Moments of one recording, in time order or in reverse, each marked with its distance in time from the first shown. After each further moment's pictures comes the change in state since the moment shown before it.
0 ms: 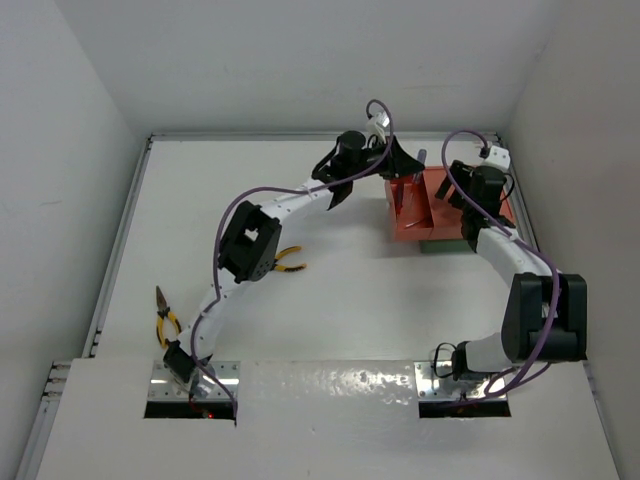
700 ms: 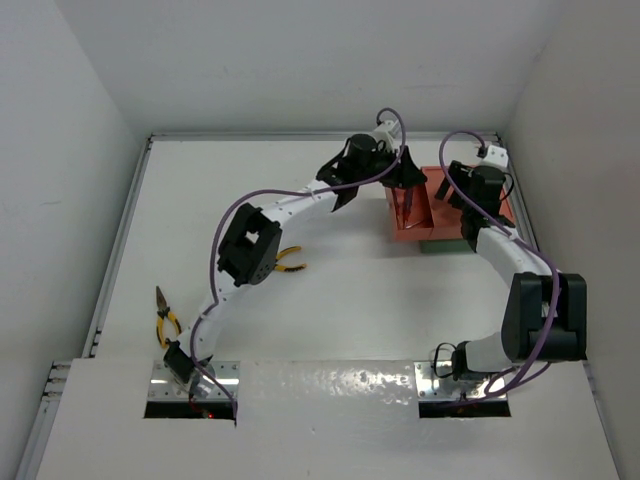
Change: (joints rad) left arm -0.034 -0.028 -0.021 -0.163 -0.090 0.181; right arm 0.001 0.002 -0.002 0.002 -0.003 -0.029
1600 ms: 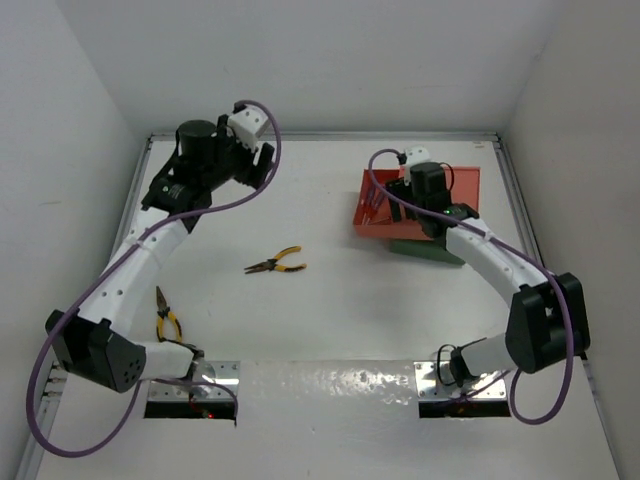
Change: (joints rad) left arm 0.379 -1.137 -0.726 -0.532 -0.223 0.862; right arm 0.362 -0.036 0.156 -0.406 0.133 -0.306
